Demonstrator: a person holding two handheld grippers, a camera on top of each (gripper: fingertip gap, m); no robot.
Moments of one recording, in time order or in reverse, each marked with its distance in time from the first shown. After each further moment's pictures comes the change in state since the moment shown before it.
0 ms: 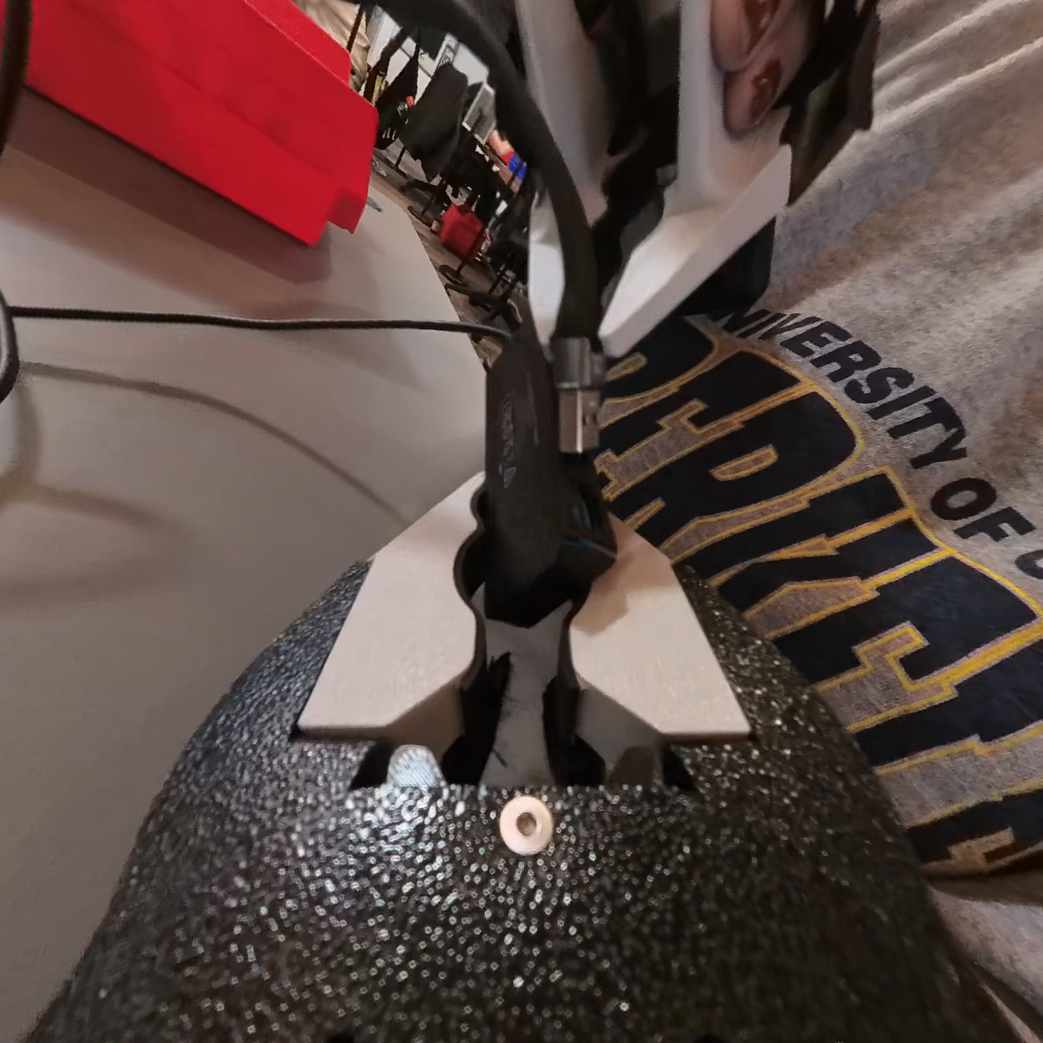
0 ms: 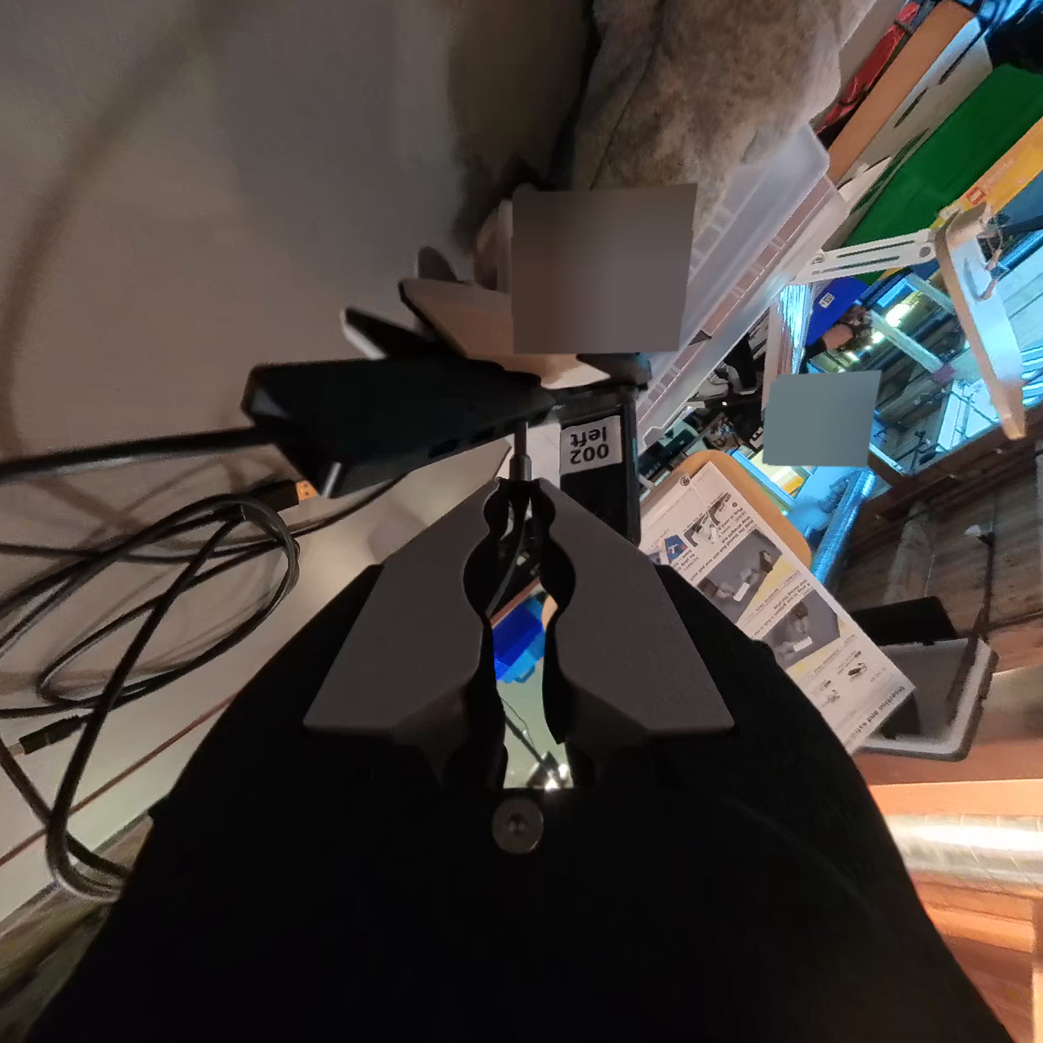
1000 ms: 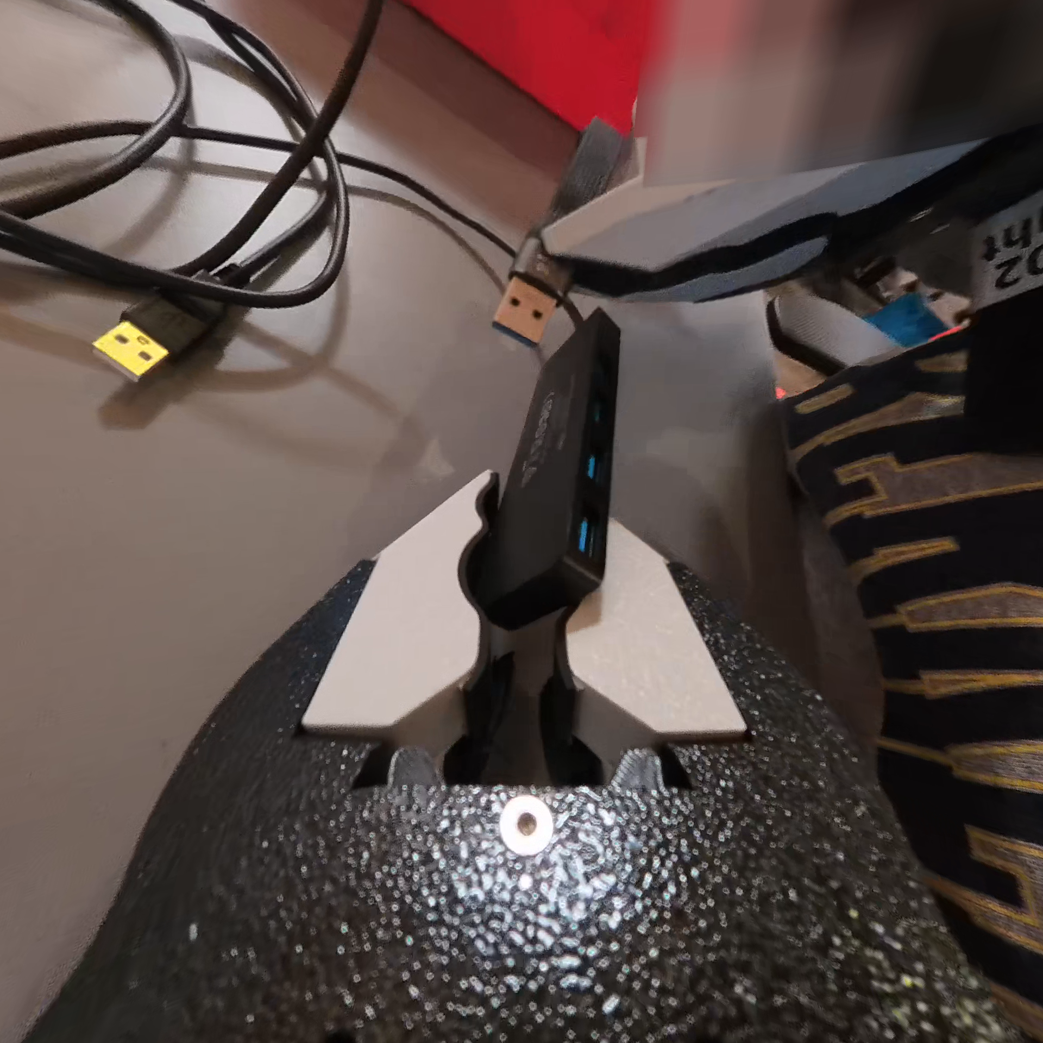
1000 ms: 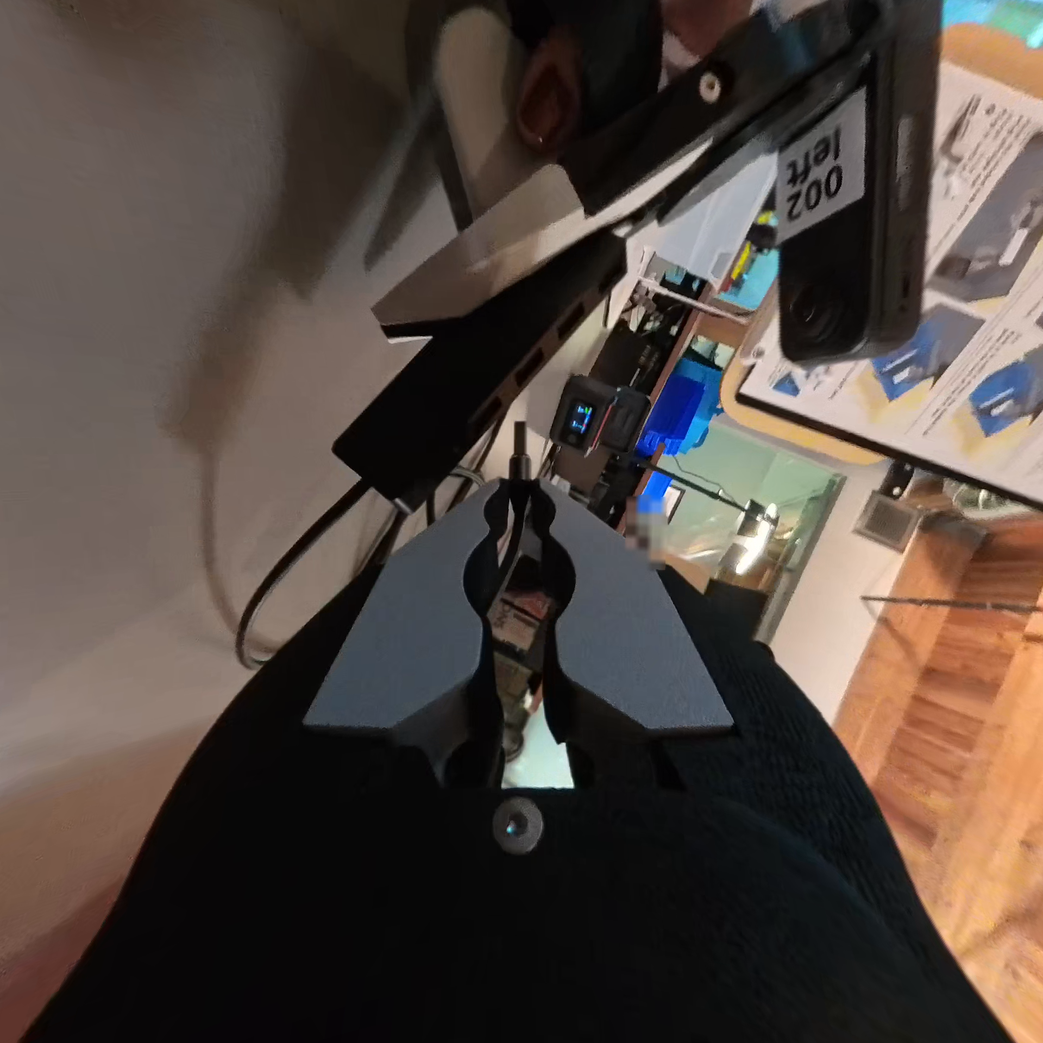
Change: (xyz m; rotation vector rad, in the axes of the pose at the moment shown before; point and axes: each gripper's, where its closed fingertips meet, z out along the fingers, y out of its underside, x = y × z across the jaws) left arm -0.067 0.020 -0.020 -0.127 -0.574 0.018; right arm -0.070 0.013 0.005 -0.450 -0.044 0.536
